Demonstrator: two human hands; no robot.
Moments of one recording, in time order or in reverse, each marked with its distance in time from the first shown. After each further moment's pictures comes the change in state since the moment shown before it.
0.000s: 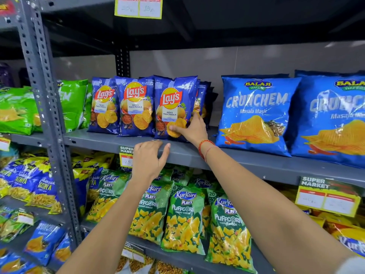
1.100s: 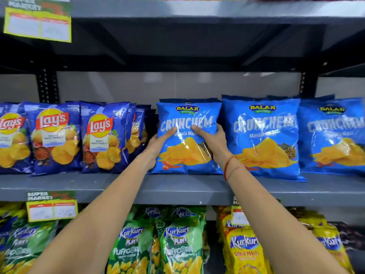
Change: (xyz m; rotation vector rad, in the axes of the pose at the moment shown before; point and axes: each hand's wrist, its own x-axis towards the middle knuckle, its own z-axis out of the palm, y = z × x) left_hand 0.130 0.165 0.066 -1.529 -0.624 -0.409; right_hand 0.012 0.091 -0.193 0.590 0.383 0.162
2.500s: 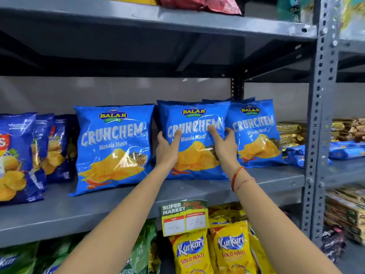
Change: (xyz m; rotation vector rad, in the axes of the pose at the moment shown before) left_hand 0.010 -0.036 0.215 0.387 0.147 0.236; right_hand -0.004 -0.038 -0.186 -0.310 0.419 -0.130
